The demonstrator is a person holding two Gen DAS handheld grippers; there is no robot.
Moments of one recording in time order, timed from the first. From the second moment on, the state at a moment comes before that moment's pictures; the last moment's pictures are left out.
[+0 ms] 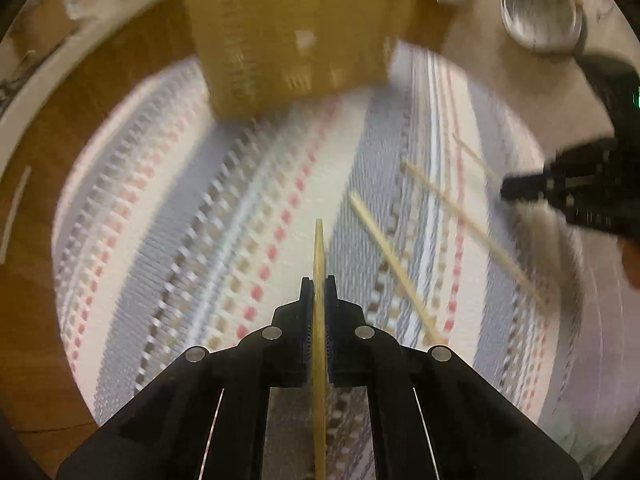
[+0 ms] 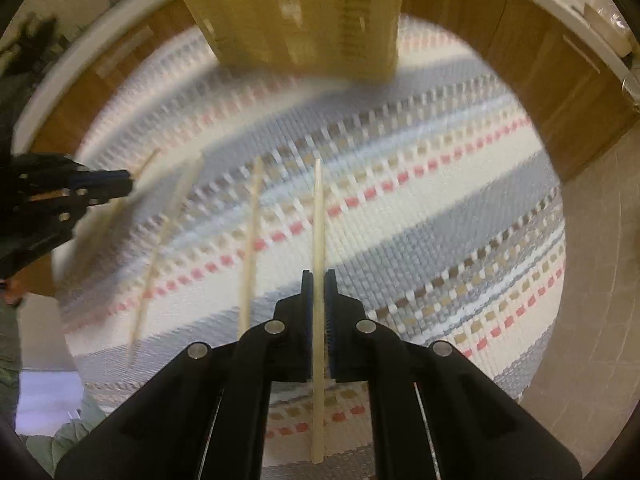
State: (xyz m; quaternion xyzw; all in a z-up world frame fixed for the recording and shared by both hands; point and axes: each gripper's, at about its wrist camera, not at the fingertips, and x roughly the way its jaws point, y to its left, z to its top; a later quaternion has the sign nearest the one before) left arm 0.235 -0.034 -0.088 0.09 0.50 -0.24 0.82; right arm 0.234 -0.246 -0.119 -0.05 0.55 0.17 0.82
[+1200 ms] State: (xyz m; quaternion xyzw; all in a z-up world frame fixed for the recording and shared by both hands) left arm 0.338 -0.044 0.071 -0.10 0.00 -0.12 0.99; right arm 0.356 -0.250 0.042 0.03 0.07 0.14 0.99
